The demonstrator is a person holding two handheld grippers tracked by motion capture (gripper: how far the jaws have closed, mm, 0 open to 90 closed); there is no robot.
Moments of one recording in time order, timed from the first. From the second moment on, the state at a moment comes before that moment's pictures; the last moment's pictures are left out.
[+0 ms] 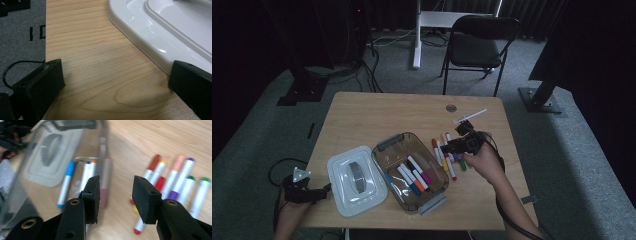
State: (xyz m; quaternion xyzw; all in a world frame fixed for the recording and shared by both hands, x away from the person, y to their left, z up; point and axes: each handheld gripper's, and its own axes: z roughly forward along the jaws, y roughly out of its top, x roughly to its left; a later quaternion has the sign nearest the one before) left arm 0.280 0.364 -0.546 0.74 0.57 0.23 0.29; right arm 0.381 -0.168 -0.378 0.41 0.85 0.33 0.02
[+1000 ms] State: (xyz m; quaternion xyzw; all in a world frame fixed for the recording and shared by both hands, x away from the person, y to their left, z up) left arm 0.279 0.364 -0.546 0.74 0.57 0.23 0.29; right arm 0.436 -0.237 -0.488 0.56 0.79 0.25 0.04
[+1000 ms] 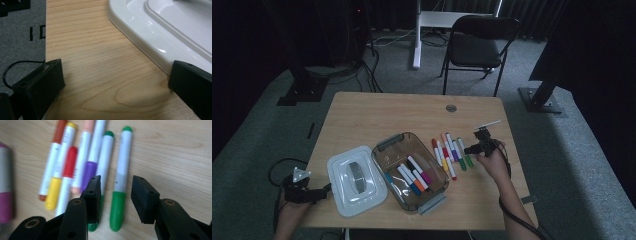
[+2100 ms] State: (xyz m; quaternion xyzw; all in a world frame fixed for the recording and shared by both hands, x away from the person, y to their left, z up) left arm 0.279 0.364 -0.546 0.74 0.57 0.23 0.29; right arm 0.442 -0.234 -0.506 0.60 0.77 0.22 0.05
